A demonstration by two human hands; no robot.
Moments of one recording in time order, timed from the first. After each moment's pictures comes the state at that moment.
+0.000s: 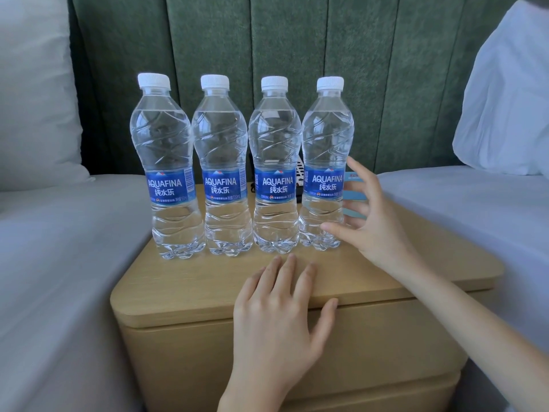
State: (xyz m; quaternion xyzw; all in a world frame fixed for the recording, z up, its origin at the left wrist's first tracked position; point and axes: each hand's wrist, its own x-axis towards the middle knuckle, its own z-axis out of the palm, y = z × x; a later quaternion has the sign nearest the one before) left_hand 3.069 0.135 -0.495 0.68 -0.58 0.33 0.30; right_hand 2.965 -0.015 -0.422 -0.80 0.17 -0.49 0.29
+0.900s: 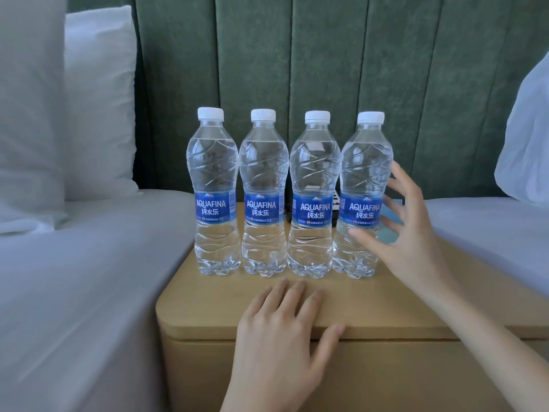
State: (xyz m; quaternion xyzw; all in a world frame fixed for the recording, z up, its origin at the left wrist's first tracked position) left_hand 3.099 0.152 -0.487 0.71 -0.59 0.30 0.26; right_hand 2.976 -0.010 -0.405 -0.80 0.13 -0.56 0.20
